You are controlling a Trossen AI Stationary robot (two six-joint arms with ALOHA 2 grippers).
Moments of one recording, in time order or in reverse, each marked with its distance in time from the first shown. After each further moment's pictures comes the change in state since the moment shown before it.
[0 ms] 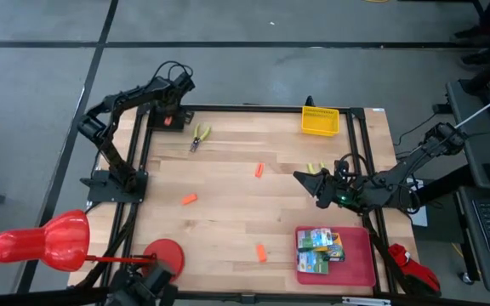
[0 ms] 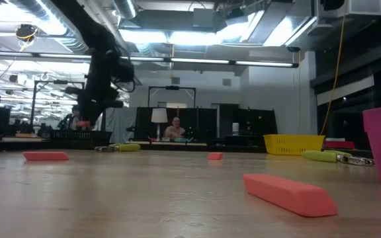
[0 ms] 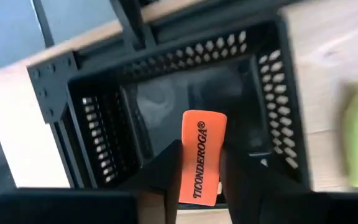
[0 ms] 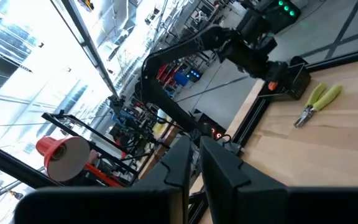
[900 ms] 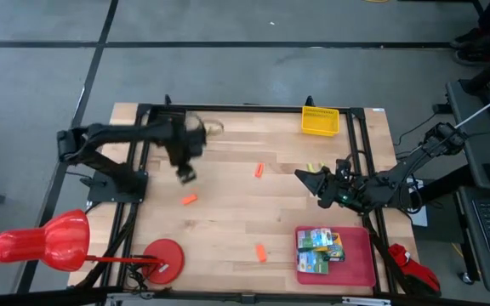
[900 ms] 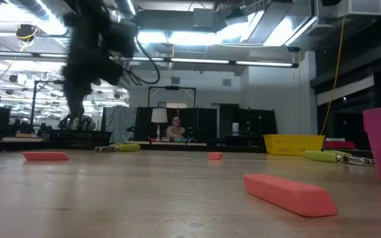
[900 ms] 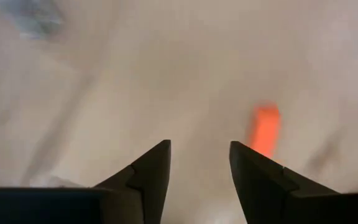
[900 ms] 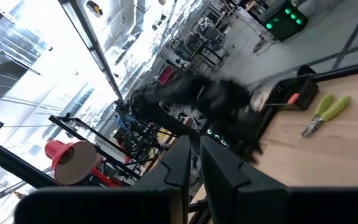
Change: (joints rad) left arm -0.615 -0.287 -0.233 -0.127 0.473 0.134; right arm 0.001 0.000 0.000 0.073 0.002 -0.075
